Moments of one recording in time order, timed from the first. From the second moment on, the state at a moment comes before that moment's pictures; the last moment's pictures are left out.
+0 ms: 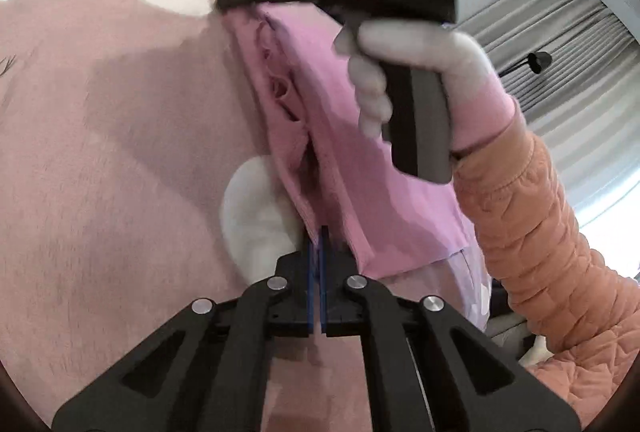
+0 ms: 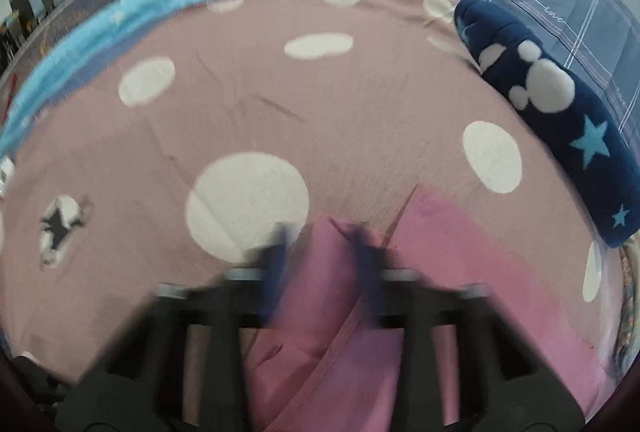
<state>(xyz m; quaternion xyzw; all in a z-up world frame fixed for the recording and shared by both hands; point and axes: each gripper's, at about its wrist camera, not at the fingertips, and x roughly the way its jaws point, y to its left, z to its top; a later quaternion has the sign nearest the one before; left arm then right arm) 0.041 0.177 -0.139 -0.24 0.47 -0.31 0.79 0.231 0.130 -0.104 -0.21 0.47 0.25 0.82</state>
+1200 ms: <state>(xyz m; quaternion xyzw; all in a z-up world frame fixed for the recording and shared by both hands) -0.001 0.157 -0.125 -0.04 0.43 -0.27 0.86 0.248 0.049 -0.098 -0.05 0.51 0.24 0.82</state>
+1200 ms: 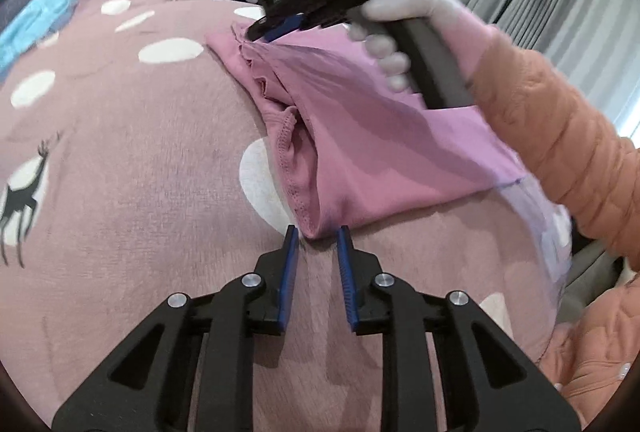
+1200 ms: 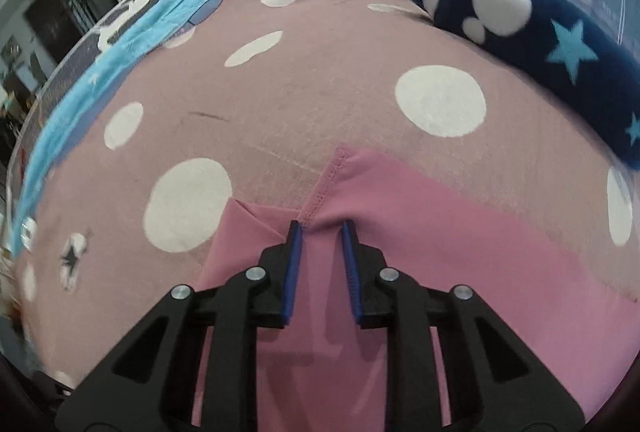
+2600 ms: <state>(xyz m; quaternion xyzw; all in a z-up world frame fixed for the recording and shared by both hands) 0.014 0.234 -0.106 -0.14 0.40 -0.20 0.88 -0.051 0.095 -0.130 -0.43 0.24 0.29 0.82</state>
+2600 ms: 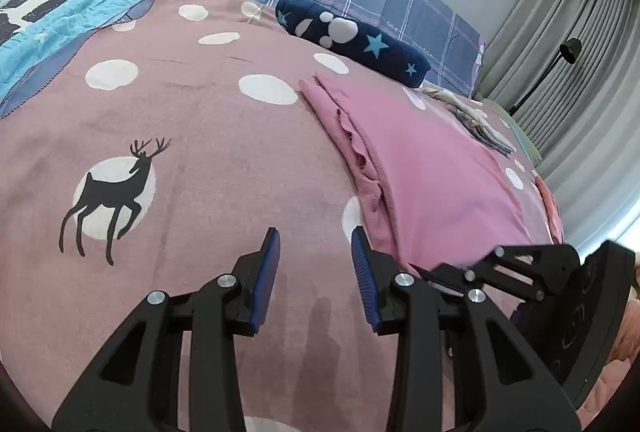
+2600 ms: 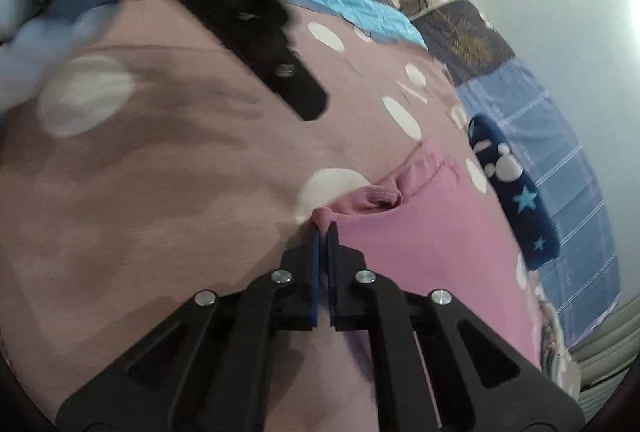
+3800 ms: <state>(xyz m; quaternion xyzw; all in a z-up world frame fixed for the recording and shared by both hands) 0.234 0.136 -0.122 -0.16 0.50 -0.26 0.81 -0.007 0.088 -0.119 -0.29 0.32 0.26 0.87</state>
